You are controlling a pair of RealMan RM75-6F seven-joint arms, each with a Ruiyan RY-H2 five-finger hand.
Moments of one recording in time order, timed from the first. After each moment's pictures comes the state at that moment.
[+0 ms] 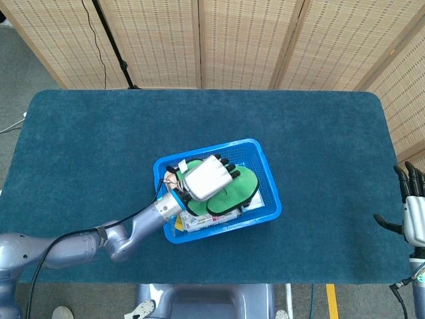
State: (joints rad) left arm -1.08 -1.61 -0.26 -1.39 1.45 0.98 0.44; right arm 0.13 -1.05 0.19 -1.69 -1.31 1.45 -0.08
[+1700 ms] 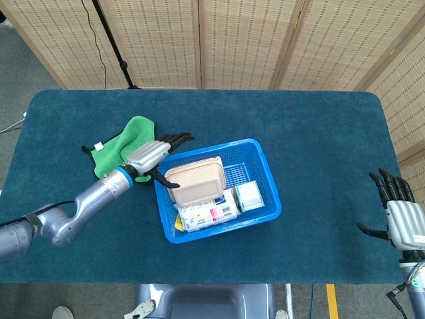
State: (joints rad) left arm -1.00 -1.24 -0.27 -1.54 1.23 0.55 -0.40; right arm 0.15 -1.00 0.13 -1.73 -1.40 1.38 0.06
